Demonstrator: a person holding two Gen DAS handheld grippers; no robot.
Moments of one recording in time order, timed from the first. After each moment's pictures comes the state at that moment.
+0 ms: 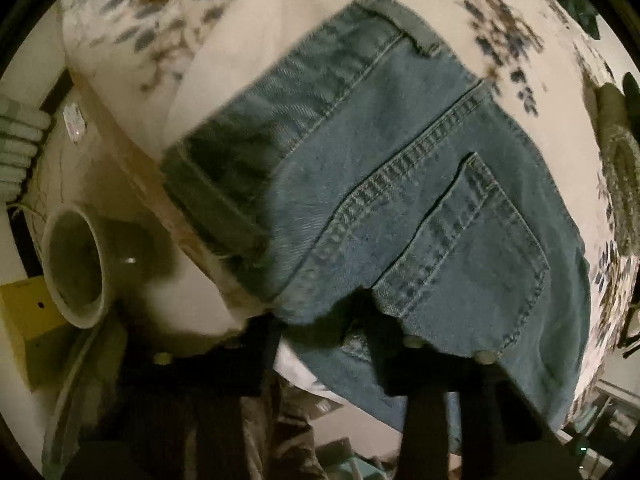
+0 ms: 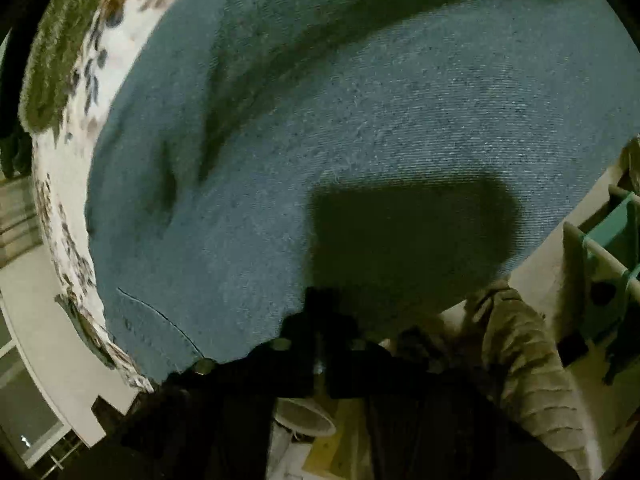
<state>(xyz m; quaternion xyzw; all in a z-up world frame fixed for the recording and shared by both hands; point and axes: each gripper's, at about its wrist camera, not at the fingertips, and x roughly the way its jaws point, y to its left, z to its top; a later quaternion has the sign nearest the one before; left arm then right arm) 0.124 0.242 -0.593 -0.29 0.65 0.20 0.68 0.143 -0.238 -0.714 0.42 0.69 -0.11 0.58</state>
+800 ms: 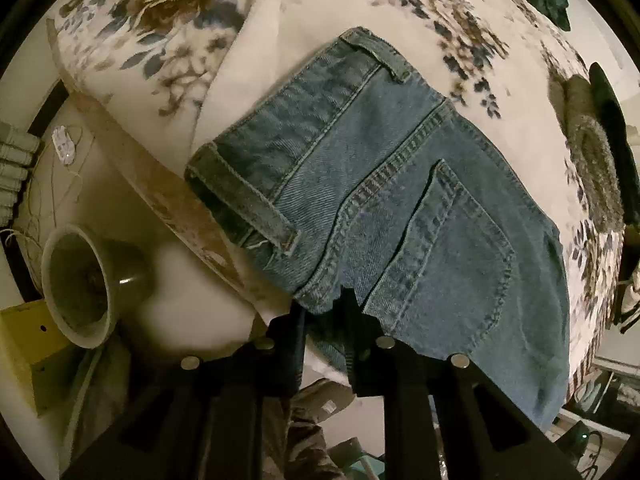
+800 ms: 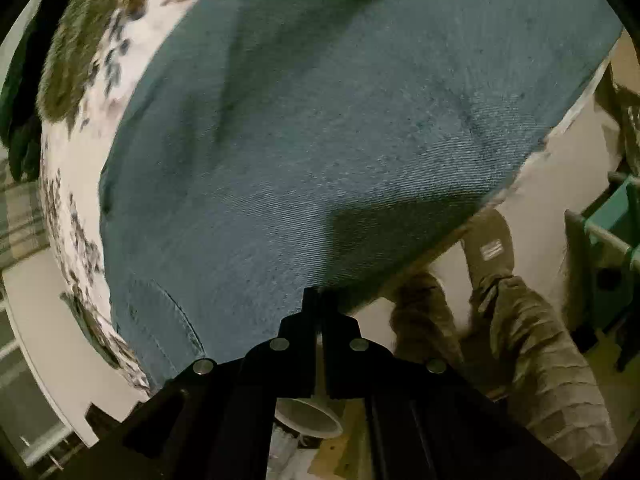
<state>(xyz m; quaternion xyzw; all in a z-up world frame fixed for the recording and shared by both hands) 0.108 0.241 -0.561 -0.28 0.64 0.15 0.70 0.113 -0.207 -0.690 0.43 0.68 -0.11 0.58</state>
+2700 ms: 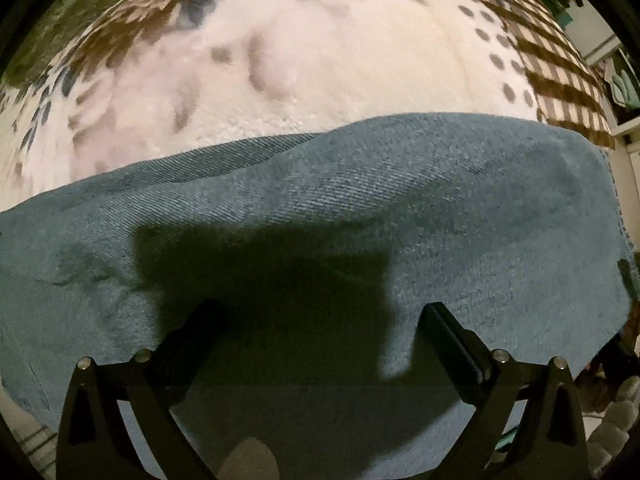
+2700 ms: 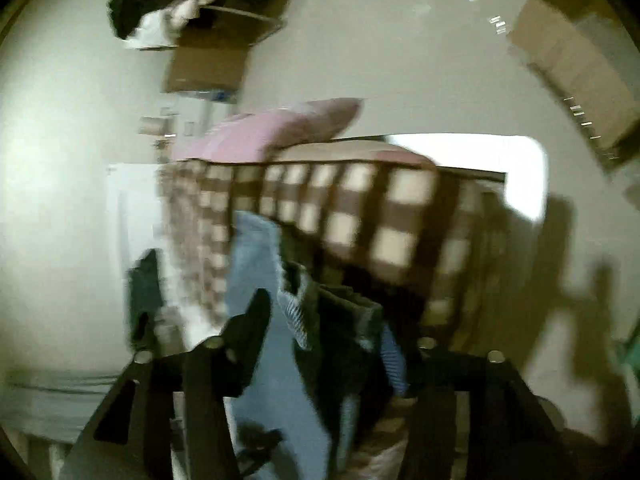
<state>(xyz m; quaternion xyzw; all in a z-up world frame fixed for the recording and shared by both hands) 0.189 -0.353 -0.634 0.10 0.67 -0.13 0.72 -0.011 -0.673 -0.728 0.67 0.26 -0.15 0.68</state>
